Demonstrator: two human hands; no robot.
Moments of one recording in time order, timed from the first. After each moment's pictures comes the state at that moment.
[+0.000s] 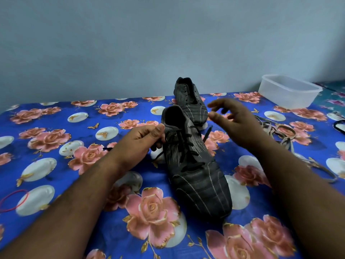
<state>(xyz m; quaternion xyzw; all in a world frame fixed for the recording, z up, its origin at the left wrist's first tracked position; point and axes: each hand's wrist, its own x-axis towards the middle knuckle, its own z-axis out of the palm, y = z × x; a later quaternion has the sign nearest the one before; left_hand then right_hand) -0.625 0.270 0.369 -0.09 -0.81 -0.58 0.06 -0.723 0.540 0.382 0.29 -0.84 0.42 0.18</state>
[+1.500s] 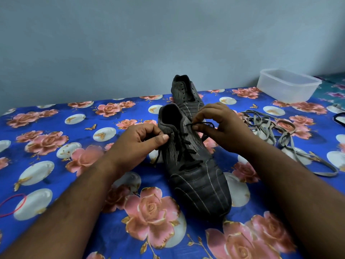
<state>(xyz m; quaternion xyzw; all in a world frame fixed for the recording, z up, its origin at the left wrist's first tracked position) -0.627 0.269 0.367 -0.13 -0.81 -0.56 0.07 -0.718 0.523 0.373 0.42 -0.82 0.34 0.19</state>
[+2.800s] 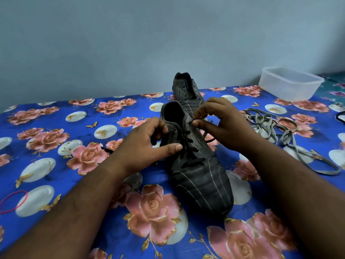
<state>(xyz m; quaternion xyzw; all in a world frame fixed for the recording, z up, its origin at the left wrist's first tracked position) -0.623 0.275 0.366 -0.13 -0.89 -0.42 0.13 -0.712 0.519 0.376 0.40 -0.82 0.35 0.20</state>
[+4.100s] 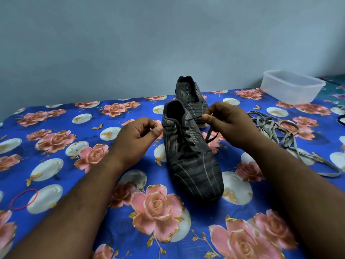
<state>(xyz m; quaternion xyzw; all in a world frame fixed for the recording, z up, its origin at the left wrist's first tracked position) -0.631 0.256 0.363 -0.09 -0.86 -0.47 0.19 -0.710 0.523 0.381 0.30 -0.83 0.45 0.11</state>
